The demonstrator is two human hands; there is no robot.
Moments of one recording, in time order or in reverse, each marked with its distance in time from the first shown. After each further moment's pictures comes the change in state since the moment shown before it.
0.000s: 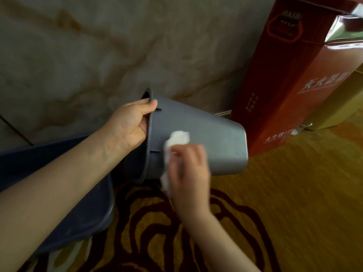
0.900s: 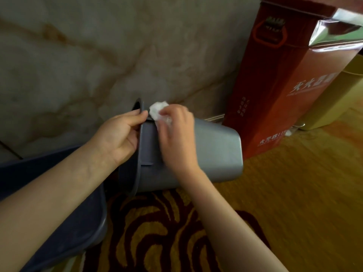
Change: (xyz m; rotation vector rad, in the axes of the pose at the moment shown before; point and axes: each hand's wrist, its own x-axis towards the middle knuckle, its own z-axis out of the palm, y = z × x) left_hand 0.000 -0.004 -0.002 -0.001 -0.107 -0.015; right_hand 0.085 0.004 0.017 0.073 -0.025 -0.019
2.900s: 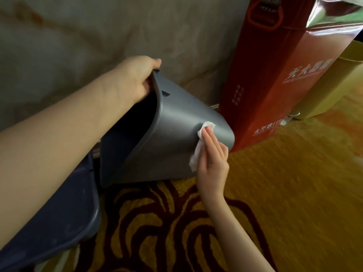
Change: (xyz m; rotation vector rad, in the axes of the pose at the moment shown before) left_hand 0.060 0.037 0.063 0.233 0.063 0.027; right_hand -0.077 0.073 -0.038 -0.009 0.218 0.224
